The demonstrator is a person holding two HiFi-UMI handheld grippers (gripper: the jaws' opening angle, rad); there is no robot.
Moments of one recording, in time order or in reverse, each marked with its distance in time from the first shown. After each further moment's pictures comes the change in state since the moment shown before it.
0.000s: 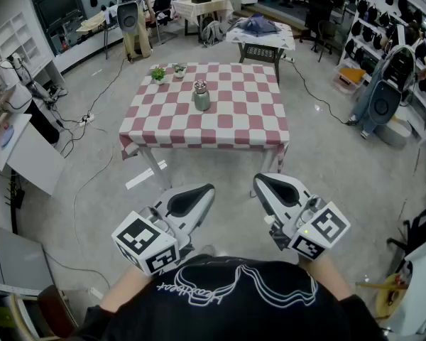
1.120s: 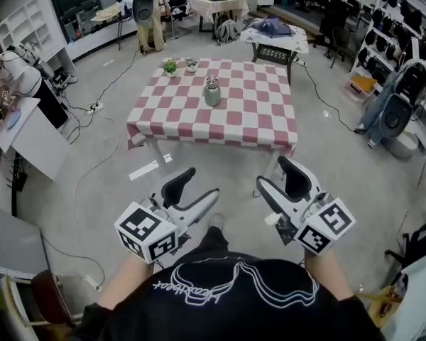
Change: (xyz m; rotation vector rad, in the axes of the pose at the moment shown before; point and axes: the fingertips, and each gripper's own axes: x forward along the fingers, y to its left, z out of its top) left arm -0.008 0.018 -0.033 0.003 0.039 0.112; right arm -0.015 -0.024 -0.011 0.038 0.026 -0.050
